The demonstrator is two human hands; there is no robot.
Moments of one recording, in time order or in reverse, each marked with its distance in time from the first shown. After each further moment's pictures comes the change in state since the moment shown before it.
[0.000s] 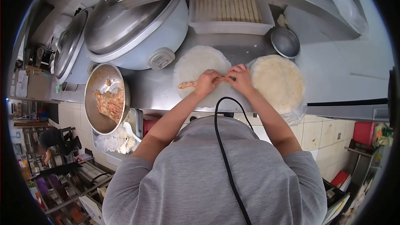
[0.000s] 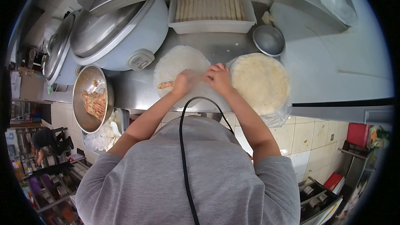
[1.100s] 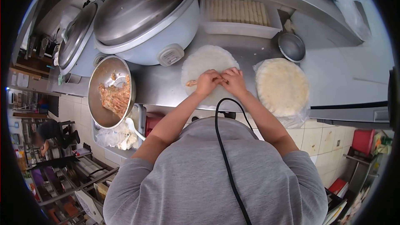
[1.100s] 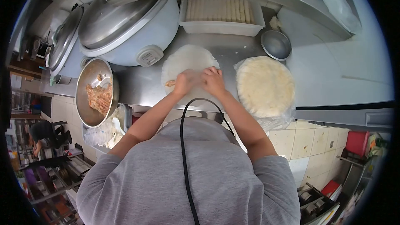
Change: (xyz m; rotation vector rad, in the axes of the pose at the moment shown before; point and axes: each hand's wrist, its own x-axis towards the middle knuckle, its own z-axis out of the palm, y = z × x) left_hand -0.012 0.008 -0.030 -0.044 0.048 -0.153; right_hand 0.008 -0.022 0.046 -0.024 -0.005 -0.068
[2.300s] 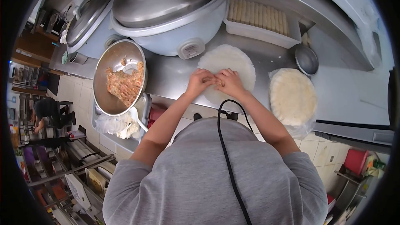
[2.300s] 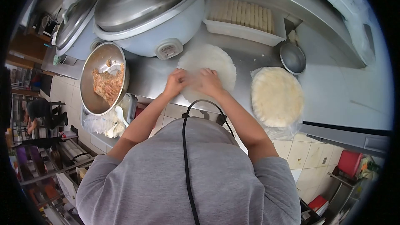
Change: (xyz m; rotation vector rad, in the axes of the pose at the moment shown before) left_hand -0.039 -0.037 -0.072 -0.004 0.134 -0.013; right_hand 0.037 -0.056 0.030 -0.004 -0.096 -0.124
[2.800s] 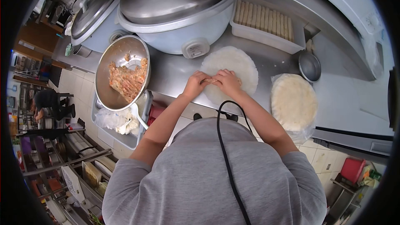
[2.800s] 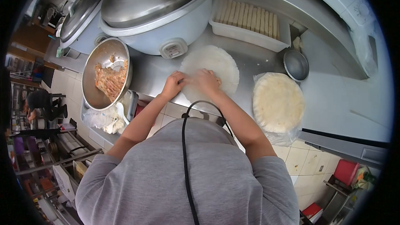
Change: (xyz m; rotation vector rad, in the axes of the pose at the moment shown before) left_hand -0.013 -0.011 -0.015 0.071 -0.152 -0.173; right_hand 0.018 -0.010 0.009 0.044 -0.135 -0.040
